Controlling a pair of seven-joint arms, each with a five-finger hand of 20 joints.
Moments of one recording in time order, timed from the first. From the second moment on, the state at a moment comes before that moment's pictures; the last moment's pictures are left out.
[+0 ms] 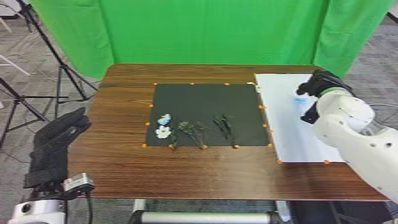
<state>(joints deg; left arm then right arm) 141.6 -42.7 -96.1 -128.1 44.7 34.5 33.2 -65.9 -40.1 56.4 -96.4 -111.6 -4.2 48.9</state>
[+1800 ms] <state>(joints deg) 139.7 -42.1 -94.4 -127.6 42.6 34.8 35.2 -67.1 -40.2 59.2 -86.8 -112.4 -11.8 52.5</state>
